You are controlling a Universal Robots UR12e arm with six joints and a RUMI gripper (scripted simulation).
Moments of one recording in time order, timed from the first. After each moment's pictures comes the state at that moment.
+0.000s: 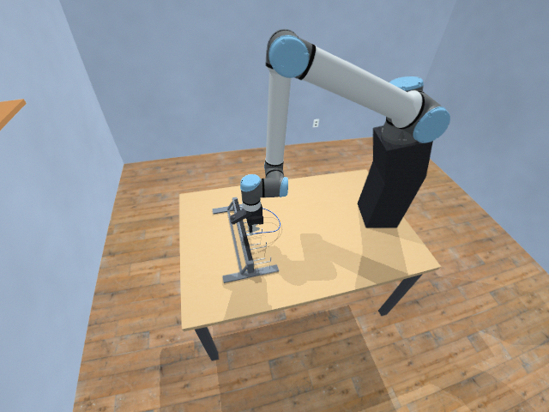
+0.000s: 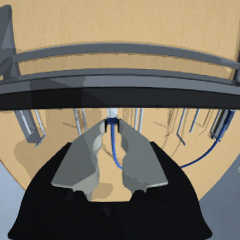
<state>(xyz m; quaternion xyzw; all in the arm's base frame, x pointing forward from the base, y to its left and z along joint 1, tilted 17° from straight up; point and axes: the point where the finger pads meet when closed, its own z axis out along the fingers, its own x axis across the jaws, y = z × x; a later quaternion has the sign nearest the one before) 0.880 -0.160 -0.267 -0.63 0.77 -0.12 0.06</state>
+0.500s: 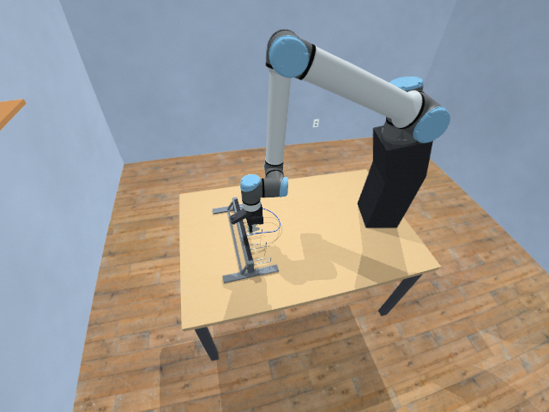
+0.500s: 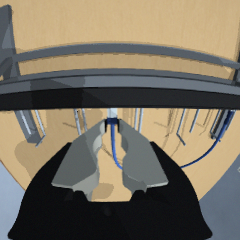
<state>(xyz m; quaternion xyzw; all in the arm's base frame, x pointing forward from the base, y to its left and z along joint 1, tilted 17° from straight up) 0.880 -0.160 -0.267 -0.63 0.77 -0.12 0.06</state>
